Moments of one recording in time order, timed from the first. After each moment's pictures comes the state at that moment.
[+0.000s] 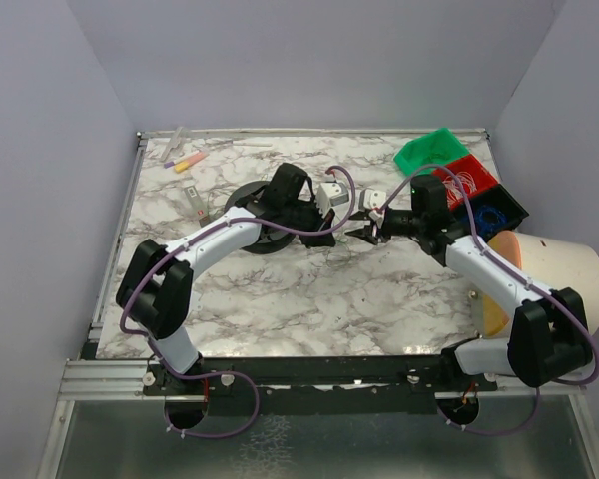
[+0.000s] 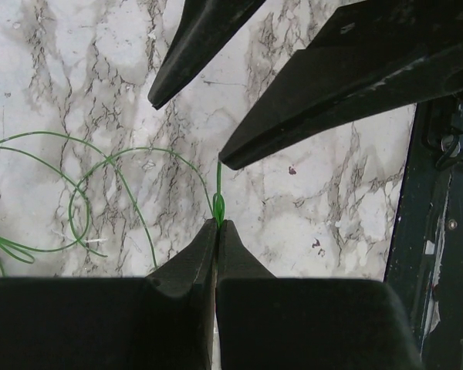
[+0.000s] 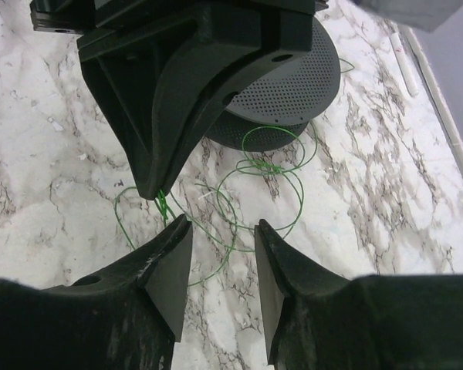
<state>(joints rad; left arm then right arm) -0.64 1.68 1.26 -0.31 0.70 0.19 0.35 1.33 0.86 -0.03 -0.86 -0.75</state>
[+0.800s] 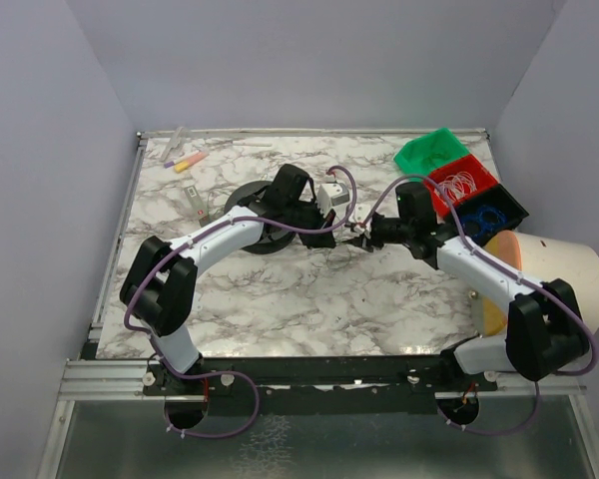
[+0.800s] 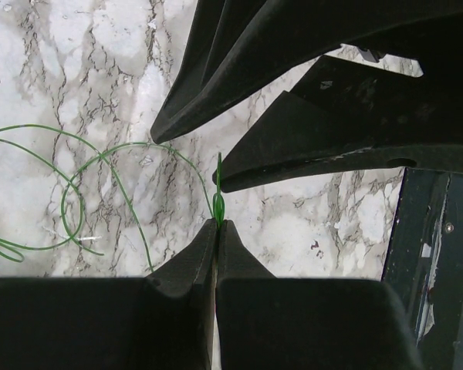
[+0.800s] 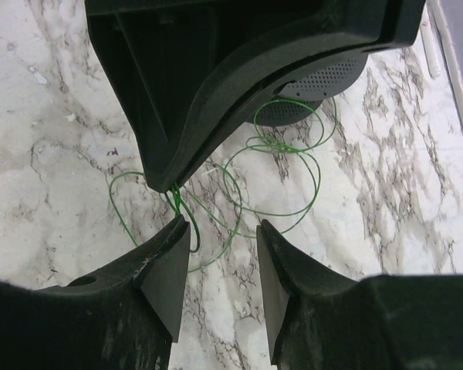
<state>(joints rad) -0.64 1.71 1.26 -0.31 0.69 0.15 0.42 1.37 0.84 -0.08 -0.75 -0.88</state>
